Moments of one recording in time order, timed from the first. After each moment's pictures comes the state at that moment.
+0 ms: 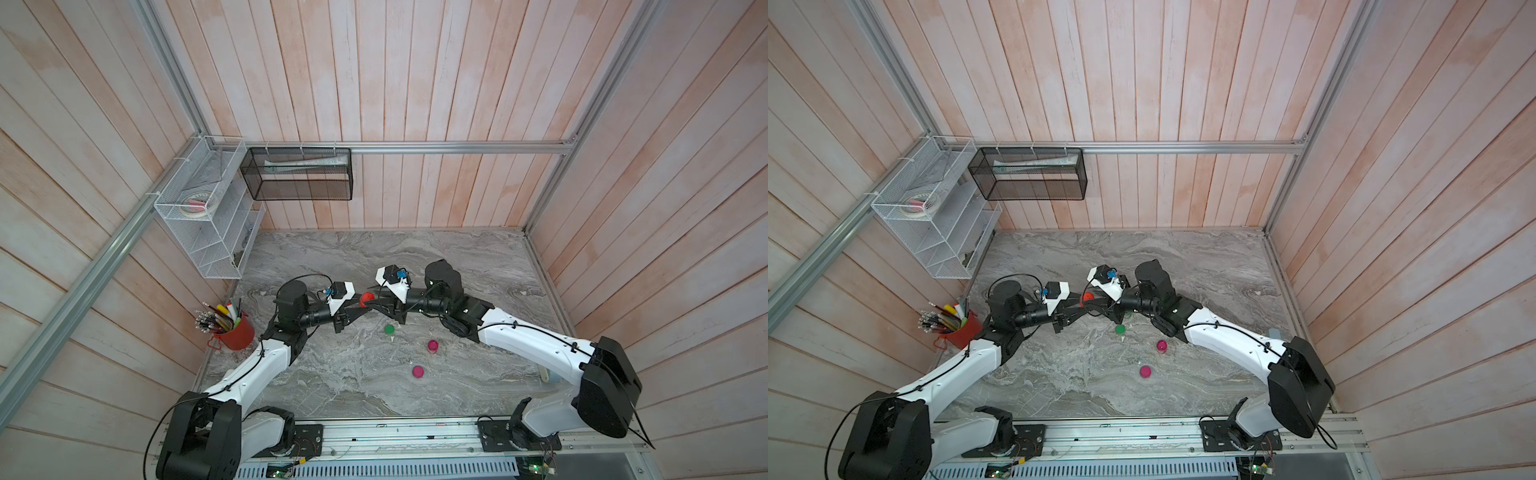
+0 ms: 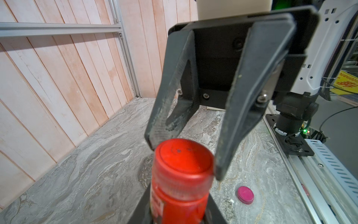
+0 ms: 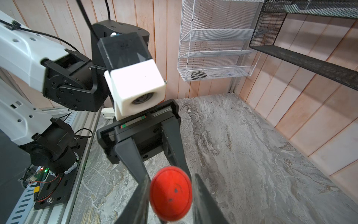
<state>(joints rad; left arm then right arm) -0.24 1.19 0.57 0.44 1.03 0.30 0.85 1.46 1.06 0.16 -0.53 -0.15</state>
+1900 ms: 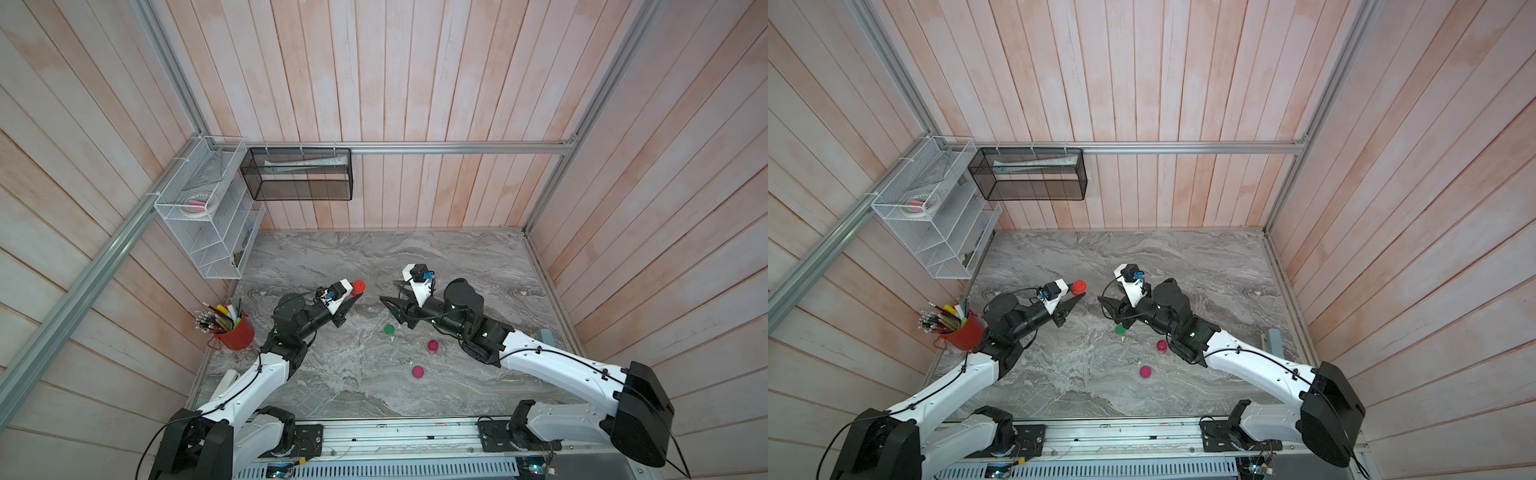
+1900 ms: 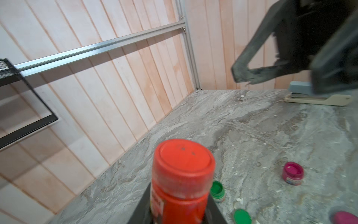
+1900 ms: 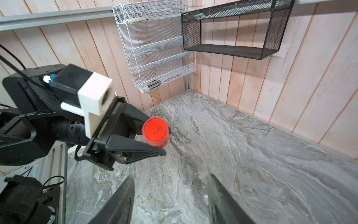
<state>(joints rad) -0.30 1.09 0.47 0.56 0.62 0.36 0.88 1.24 0.83 0.29 -0.16 0.10</state>
